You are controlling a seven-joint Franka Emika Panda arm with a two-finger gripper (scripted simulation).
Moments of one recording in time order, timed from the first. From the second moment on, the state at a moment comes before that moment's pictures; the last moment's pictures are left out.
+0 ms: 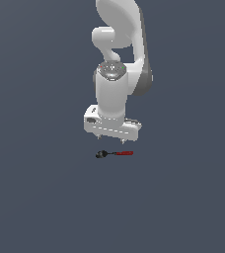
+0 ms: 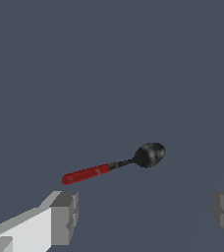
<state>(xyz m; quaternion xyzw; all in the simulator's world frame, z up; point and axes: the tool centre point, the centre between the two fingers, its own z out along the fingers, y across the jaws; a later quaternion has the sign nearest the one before) 0.019 -0.007 0.168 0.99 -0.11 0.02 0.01</state>
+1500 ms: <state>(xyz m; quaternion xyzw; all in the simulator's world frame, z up) 0.008 0.008 0.091 0.86 -0.51 0.00 0.00</state>
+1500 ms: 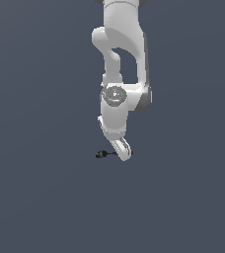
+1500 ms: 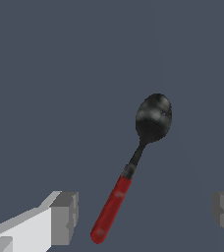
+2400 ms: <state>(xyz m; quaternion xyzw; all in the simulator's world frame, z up) 0.002 0.010 0.062 0.76 -0.65 0.00 0.00</state>
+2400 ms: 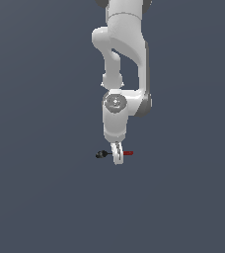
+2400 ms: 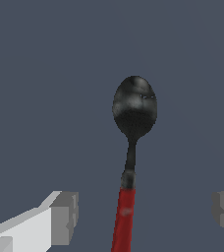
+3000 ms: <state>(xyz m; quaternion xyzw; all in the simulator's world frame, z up) 0.001 0.010 0.047 0.76 -0.65 0.00 0.00</state>
